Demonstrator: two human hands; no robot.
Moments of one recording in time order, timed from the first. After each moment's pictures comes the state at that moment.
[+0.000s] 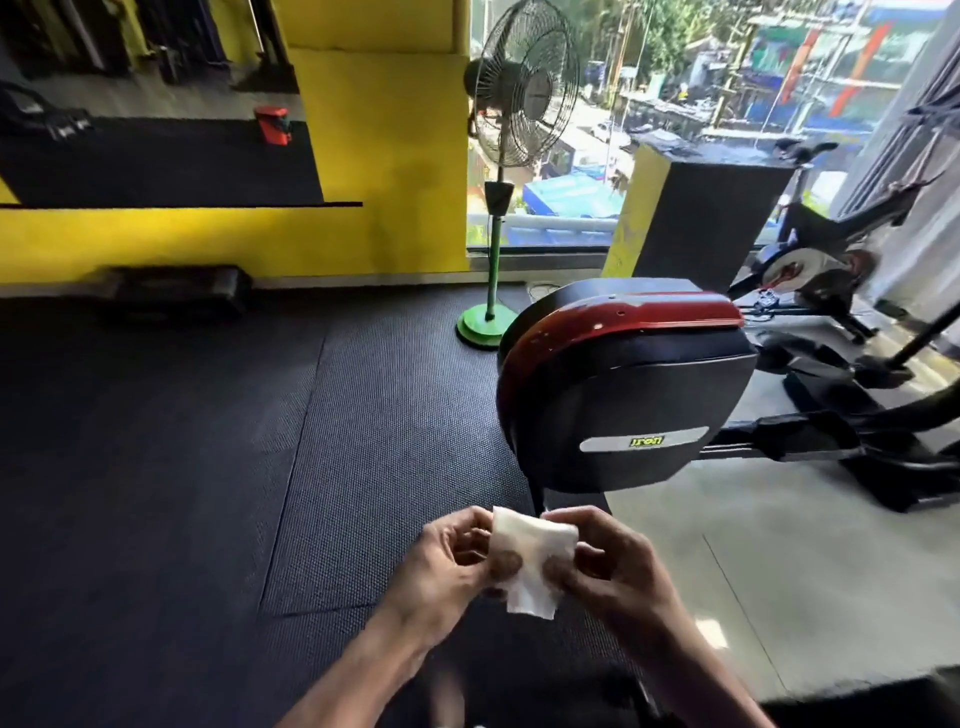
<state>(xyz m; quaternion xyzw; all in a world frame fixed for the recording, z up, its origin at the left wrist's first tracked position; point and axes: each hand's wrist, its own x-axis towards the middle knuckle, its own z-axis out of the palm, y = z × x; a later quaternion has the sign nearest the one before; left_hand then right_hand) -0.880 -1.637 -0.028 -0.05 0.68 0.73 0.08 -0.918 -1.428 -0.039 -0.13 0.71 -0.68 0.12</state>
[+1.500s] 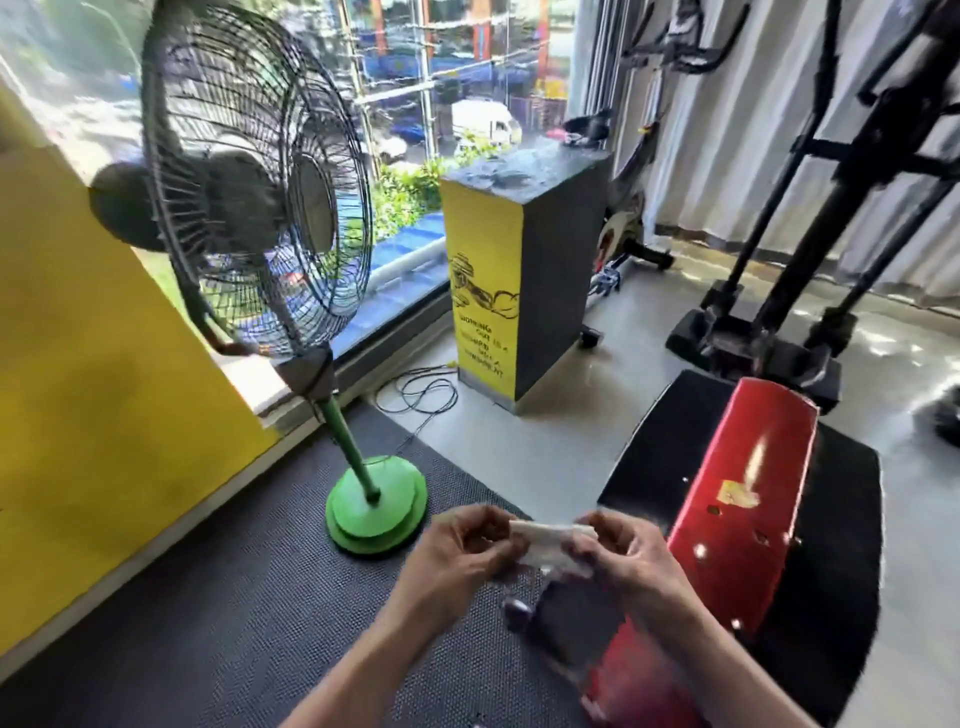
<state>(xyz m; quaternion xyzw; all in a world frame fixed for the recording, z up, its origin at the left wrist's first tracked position) -1.902 -1.842 -0.029 0.21 0.66 0.62 0.36 -1.779 -1.670 -0.033 0.19 0.60 -0.77 -0.10</state>
